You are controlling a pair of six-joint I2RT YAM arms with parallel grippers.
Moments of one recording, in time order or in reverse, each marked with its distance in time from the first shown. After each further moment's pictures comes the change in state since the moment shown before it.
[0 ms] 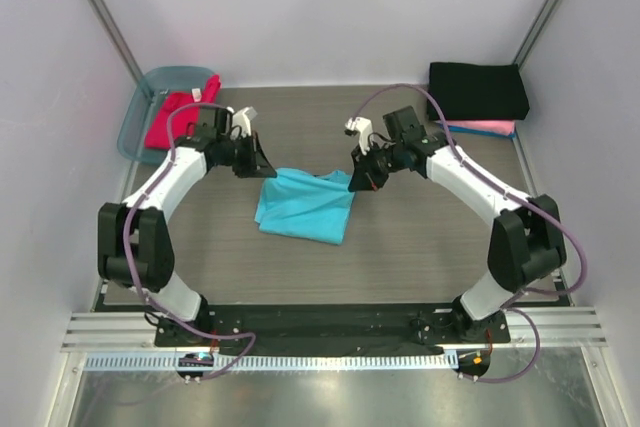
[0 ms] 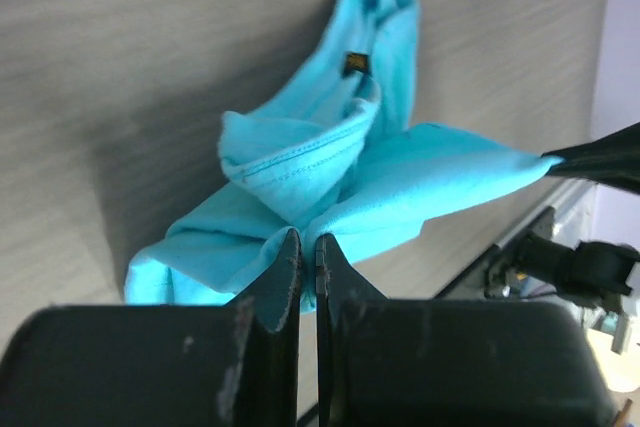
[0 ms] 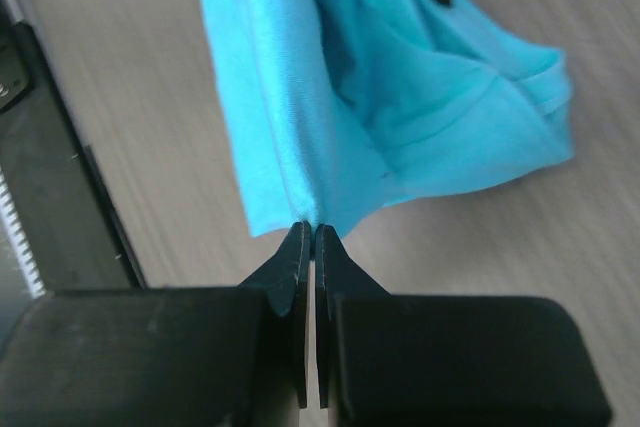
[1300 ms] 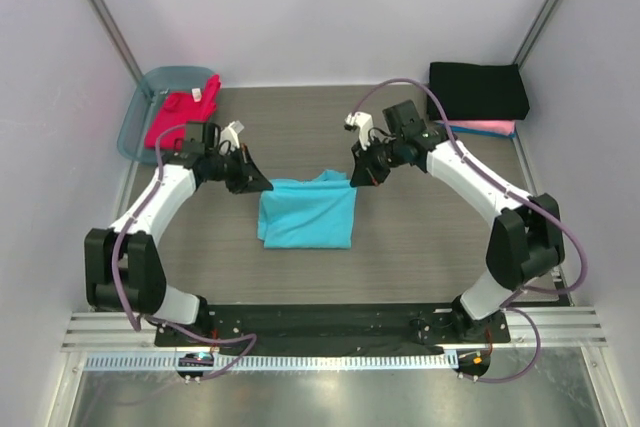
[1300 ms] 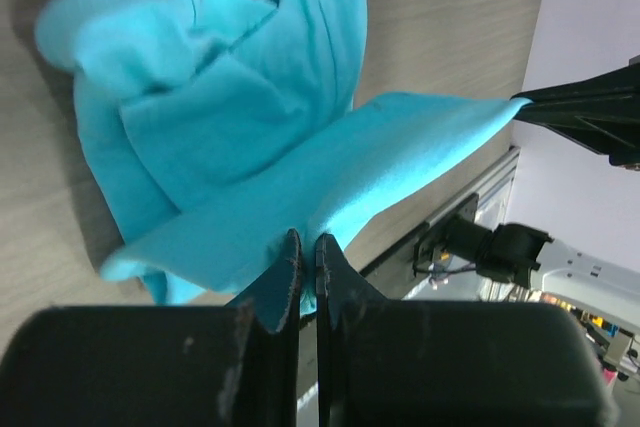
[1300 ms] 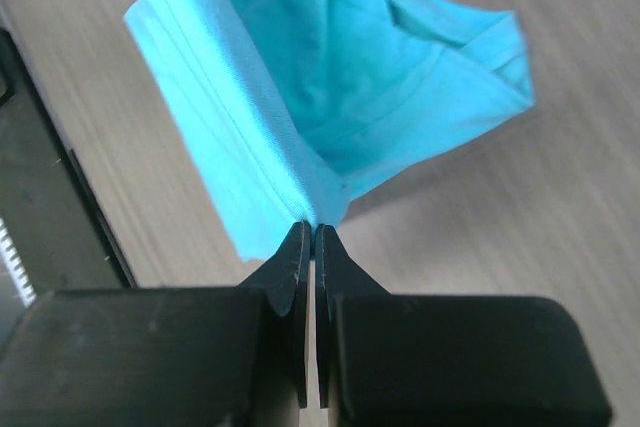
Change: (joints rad) left arm 0.042 -0.193 -0.185 -0.035 0.084 -0.160; right arm 0.014 -0.027 0.027 -0.066 0.042 -0.005
